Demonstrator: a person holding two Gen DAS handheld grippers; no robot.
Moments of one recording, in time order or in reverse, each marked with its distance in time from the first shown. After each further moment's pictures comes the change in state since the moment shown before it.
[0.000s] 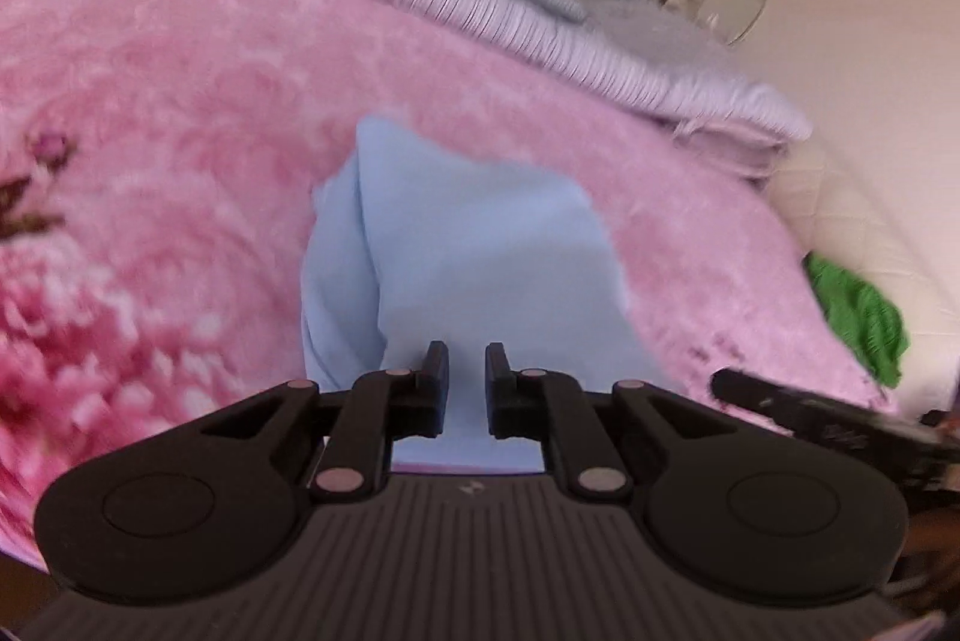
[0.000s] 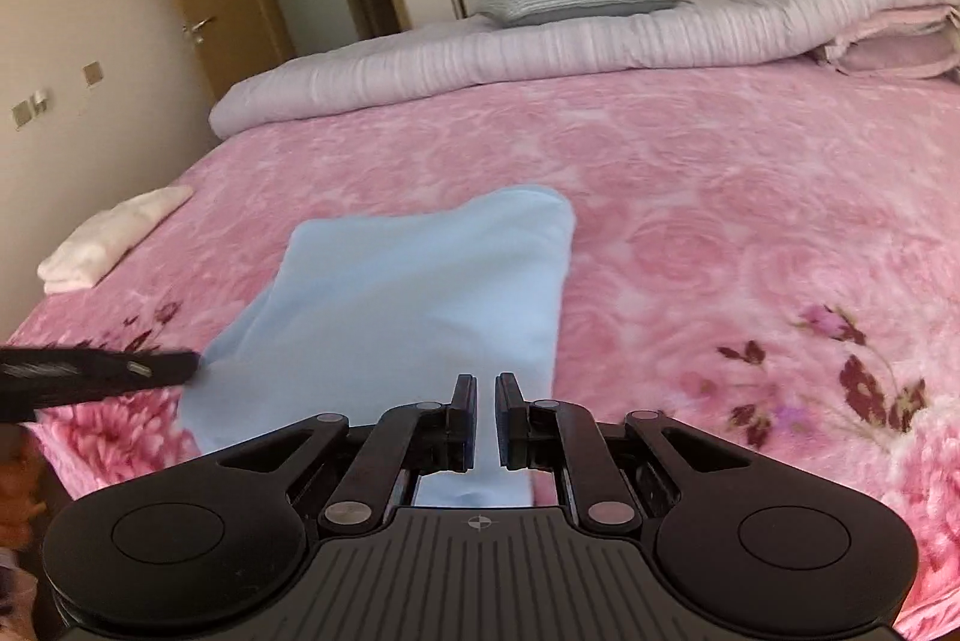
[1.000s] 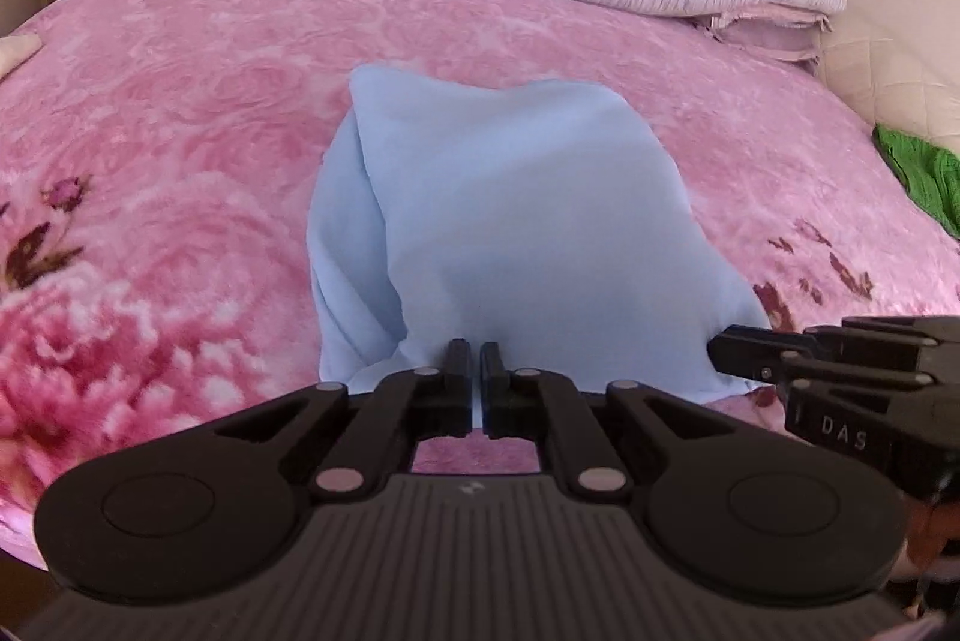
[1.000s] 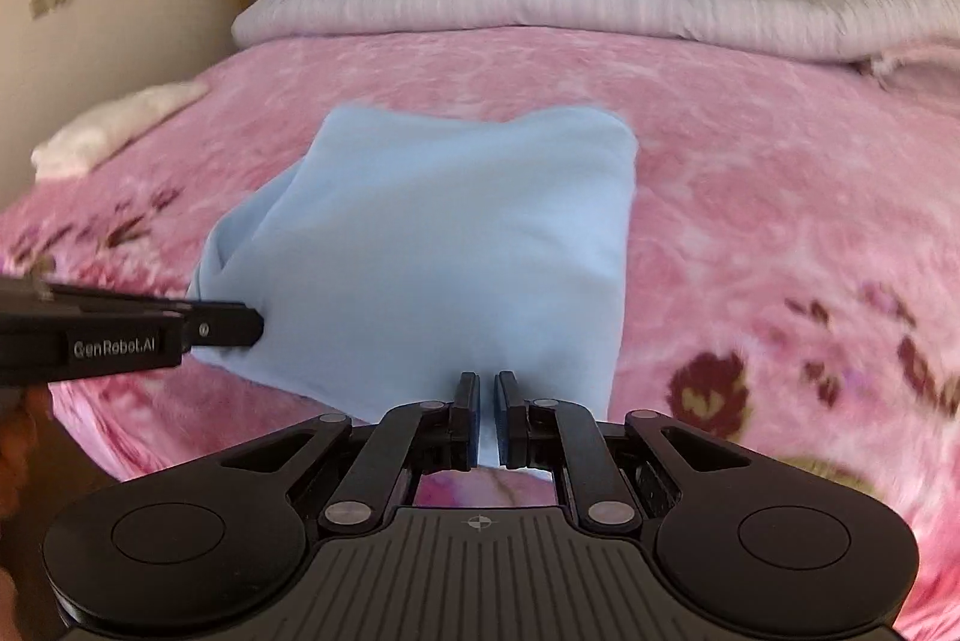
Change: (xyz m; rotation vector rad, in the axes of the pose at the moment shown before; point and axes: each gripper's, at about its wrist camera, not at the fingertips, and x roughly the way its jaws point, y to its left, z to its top) left arm 0.014 -0.028 -0.014 0.228 0.085 0.169; right arm 0.034 0.030 -0.028 -0.143 0.110 -0.023
